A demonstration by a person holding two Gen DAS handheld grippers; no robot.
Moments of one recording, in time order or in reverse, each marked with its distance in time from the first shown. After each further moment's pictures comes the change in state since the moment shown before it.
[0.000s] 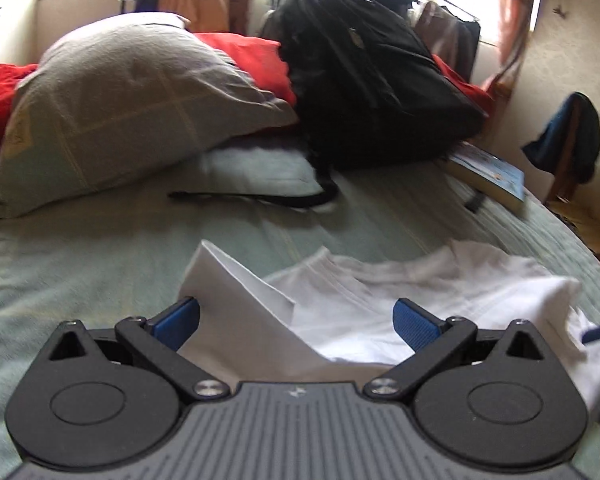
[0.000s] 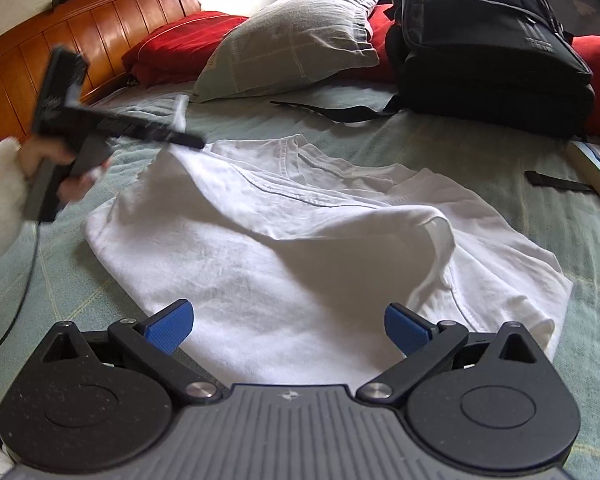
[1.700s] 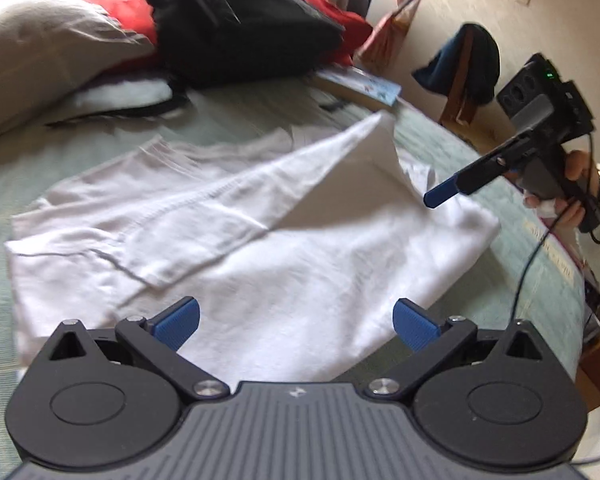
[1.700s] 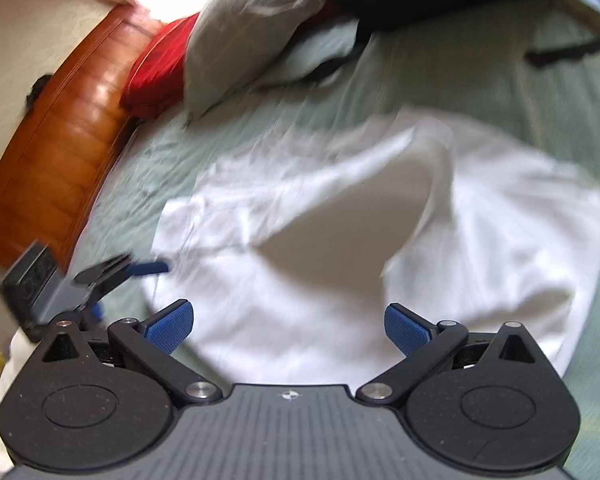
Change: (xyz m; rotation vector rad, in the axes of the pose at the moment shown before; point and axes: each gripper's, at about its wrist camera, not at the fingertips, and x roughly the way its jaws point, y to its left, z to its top) left arm -0.040 -0.075 -0.081 0.149 0.179 -0.284; right arm 0.020 -0.089 0.026 0.400 0.192 0.319
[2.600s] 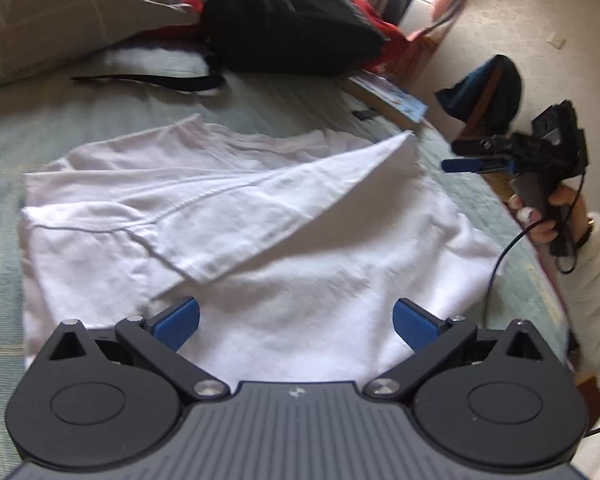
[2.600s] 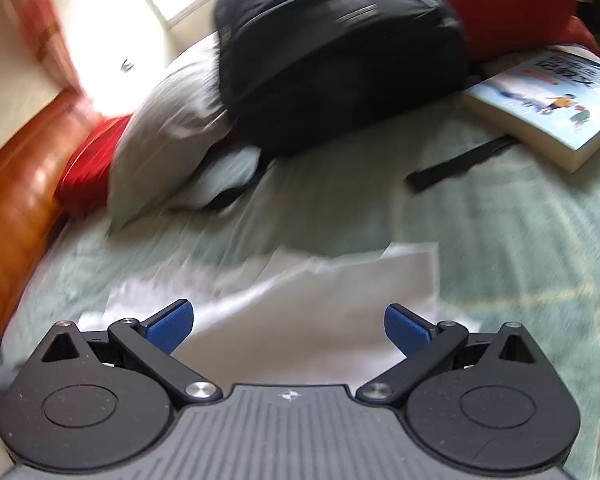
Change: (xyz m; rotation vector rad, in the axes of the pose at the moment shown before) left arm -0.005 0.038 -0.002 -0.165 0.005 -0.079; right arm -0.038 -0.039 0.029 -0.015 -0.320 -0.226
